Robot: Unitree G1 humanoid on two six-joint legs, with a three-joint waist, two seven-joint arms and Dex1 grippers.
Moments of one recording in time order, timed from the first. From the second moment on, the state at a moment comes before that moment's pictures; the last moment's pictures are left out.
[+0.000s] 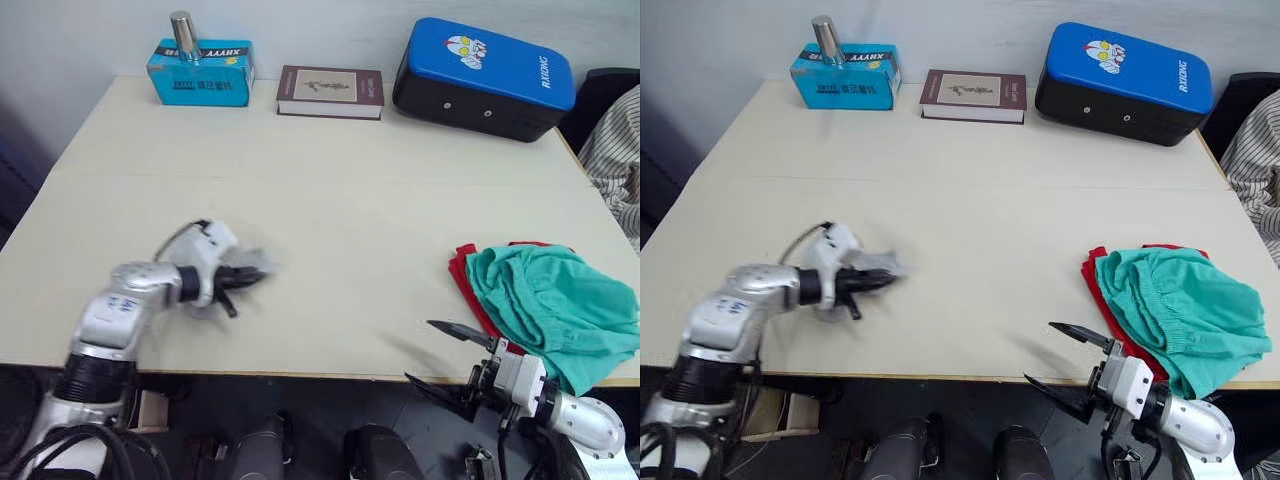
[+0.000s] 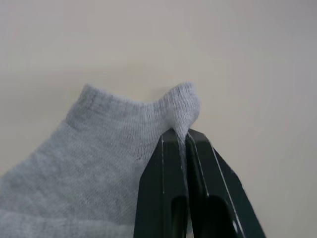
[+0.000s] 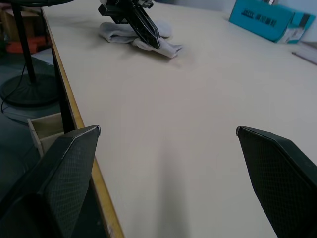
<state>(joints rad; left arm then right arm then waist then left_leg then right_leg) -0.42 0.62 -0.12 -0.13 -0.29 0.74 -0.80 0.35 -0.57 -0.11 -0.24 0.40 -0.38 1.01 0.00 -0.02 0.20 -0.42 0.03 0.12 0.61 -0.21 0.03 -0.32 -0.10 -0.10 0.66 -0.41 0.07</state>
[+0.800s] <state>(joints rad) -0.49 0.64 0.00 -0.08 -0.41 0.46 -1.02 -0.11 -0.62 0.14 -0.37 0.31 0.12 0.92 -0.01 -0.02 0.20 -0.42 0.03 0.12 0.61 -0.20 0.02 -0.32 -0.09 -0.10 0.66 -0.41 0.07</state>
